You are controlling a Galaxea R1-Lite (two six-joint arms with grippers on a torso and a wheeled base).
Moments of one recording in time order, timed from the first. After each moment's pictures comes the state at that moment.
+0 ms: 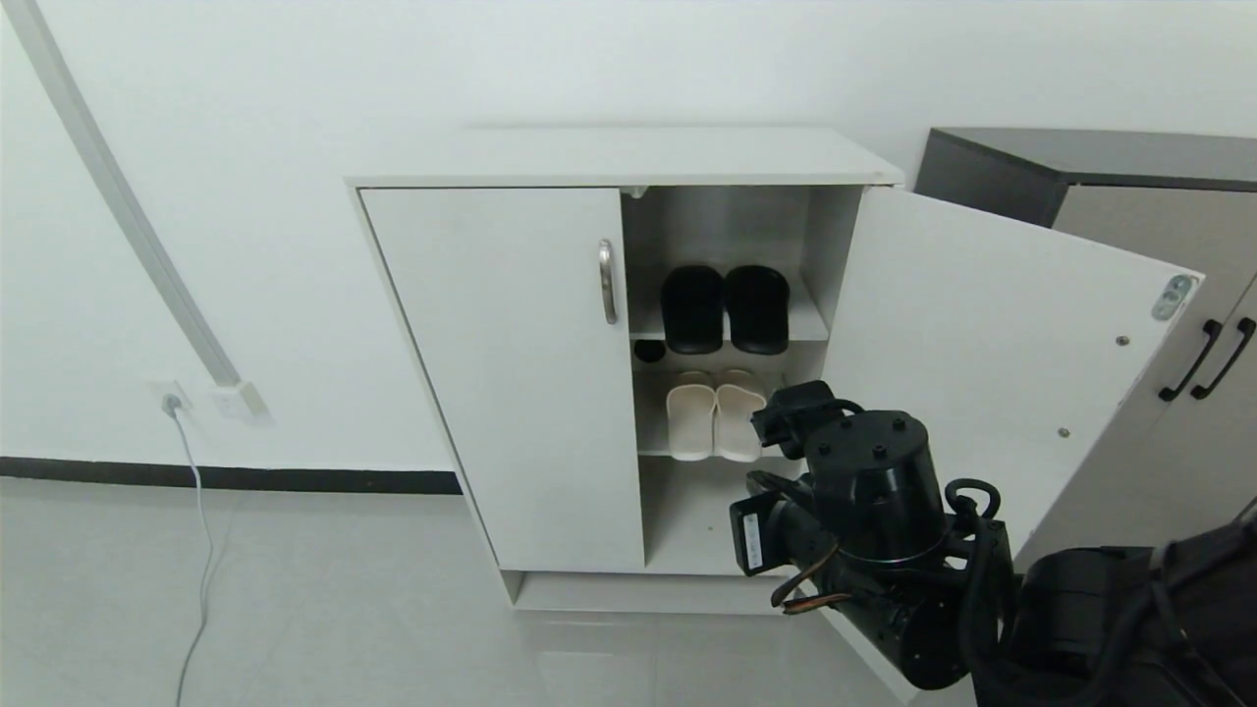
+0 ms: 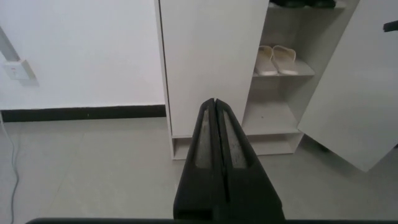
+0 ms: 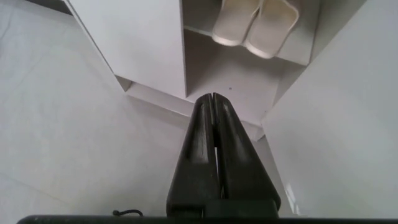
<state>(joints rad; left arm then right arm) 0.00 0.00 0.00 0.00 -0.06 -0.01 0.90 1.85 -0.85 -0.65 -0.54 0.18</state>
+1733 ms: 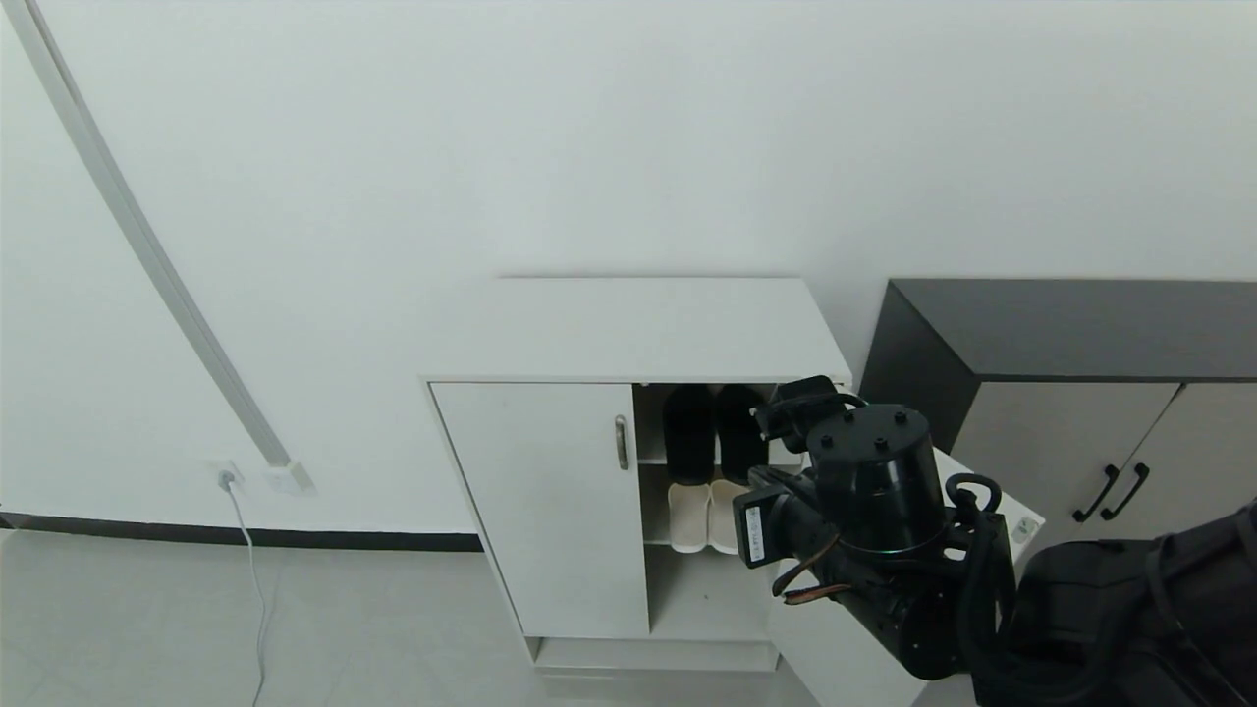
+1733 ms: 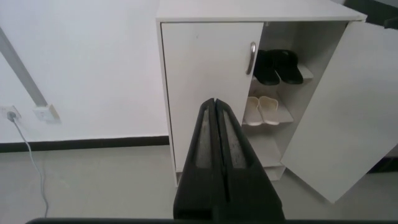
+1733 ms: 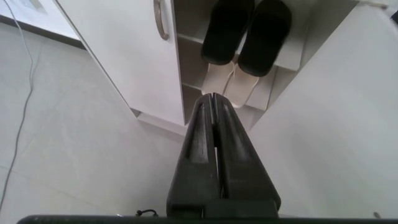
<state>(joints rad) 0.00 0.00 0.00 0.00 -0.06 -0.01 0.89 1.86 -0.86 -0.65 -0.54 0.18</state>
